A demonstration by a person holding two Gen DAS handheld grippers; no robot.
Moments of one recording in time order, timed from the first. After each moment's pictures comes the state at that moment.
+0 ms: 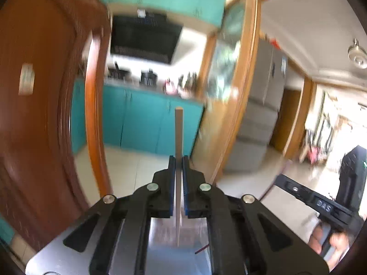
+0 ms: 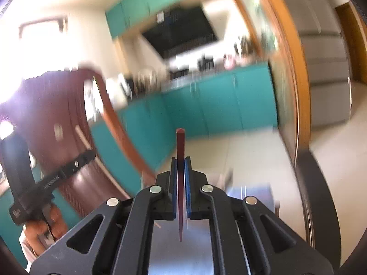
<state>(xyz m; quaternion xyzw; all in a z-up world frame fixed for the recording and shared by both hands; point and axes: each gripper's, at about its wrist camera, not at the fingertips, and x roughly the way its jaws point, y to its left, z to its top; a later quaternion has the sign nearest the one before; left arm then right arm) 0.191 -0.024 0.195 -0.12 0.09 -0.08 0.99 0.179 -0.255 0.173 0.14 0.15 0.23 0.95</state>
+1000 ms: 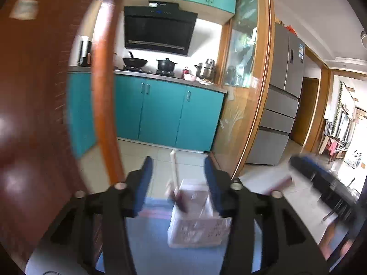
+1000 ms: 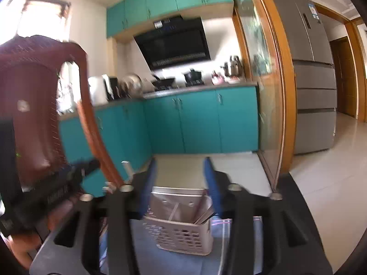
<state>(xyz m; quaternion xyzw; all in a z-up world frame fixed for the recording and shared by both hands) 0.208 -0.033 0.101 -0.08 0.14 -0.01 0.99 0.189 -0.216 0.123 0.06 0.11 0.16 0.98</state>
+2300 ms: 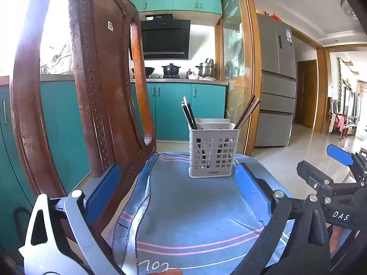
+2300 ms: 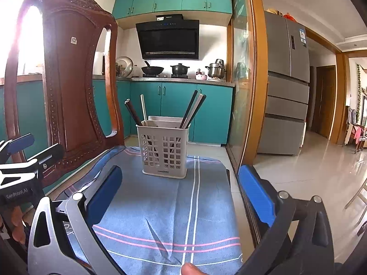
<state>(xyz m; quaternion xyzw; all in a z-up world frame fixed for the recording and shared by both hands) 0.008 -0.050 0.025 -0.01 0.12 0.02 0.99 0.006 -0.215 0.021 -0.04 0.12 0.08 0.99</state>
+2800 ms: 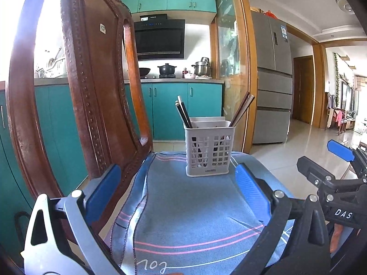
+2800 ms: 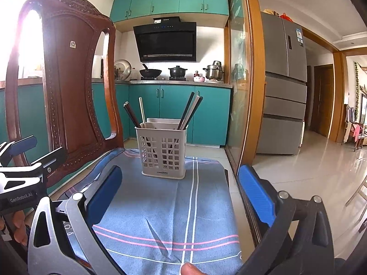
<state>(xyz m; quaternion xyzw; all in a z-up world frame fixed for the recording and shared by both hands) 0.010 -0.058 0.023 0.00 0.12 0.01 0.99 -0.001 -0.218 0.018 -0.03 0.11 0.07 0.99</state>
